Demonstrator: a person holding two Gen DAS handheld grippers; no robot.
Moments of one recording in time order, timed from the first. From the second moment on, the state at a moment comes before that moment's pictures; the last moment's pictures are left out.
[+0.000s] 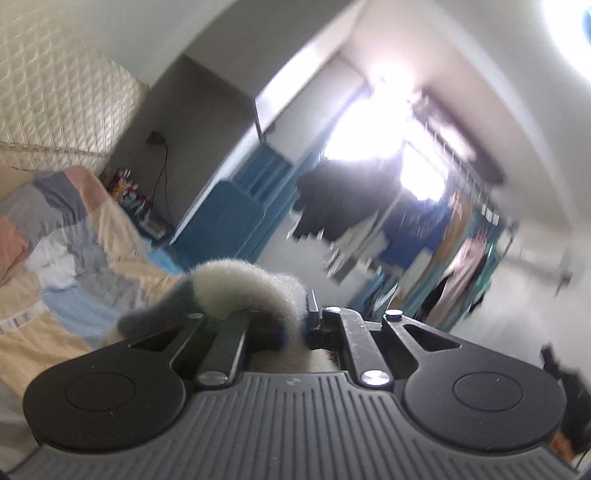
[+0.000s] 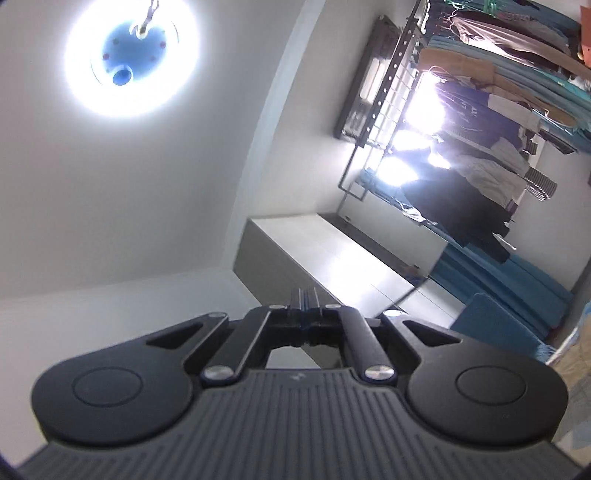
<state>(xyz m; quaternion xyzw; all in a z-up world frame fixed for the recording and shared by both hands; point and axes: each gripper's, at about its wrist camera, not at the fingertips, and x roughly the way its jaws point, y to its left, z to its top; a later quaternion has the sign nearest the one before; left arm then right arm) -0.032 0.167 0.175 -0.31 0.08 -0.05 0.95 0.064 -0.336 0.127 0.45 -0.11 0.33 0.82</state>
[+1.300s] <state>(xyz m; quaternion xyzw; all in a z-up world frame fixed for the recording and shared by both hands) -0.071 0.265 0.040 -0.30 0.16 0.07 0.94 0.048 -0.123 -0.187 0.34 0.52 0.28 0.73</state>
